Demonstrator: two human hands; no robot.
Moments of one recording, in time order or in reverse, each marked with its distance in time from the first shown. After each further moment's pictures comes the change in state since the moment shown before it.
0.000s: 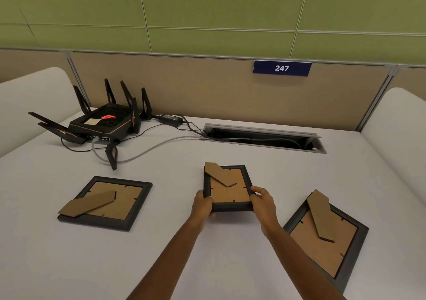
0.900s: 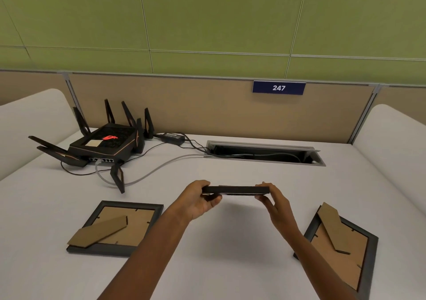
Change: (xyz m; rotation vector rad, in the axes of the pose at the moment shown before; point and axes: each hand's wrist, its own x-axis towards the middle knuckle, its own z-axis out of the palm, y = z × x) left_hand -0.029 0.087 -0.084 -0.591 -0.283 -0.161; right_hand -0.007 -0.034 0.004 -0.181 -0.031 -0.603
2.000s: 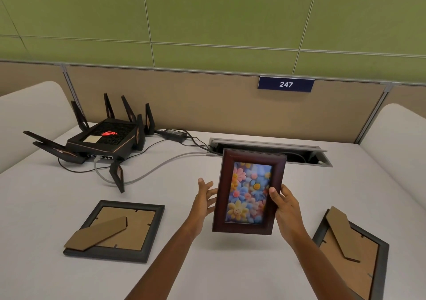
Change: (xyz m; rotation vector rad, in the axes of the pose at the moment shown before) left_hand 0.063 -0.041 -0.024 0.410 -0.017 0.291; right_hand 0.011 0.000 0.012 0.569 0.099 0.384
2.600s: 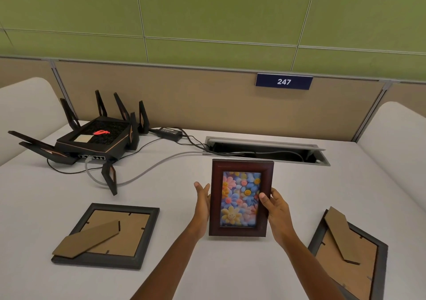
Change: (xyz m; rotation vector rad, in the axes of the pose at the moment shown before) left_hand 0.030 -0.021 0.011 -0.223 -0.060 -0.057; right_hand 0.015 0.025 0.002 -0.027 -0.024 0.015
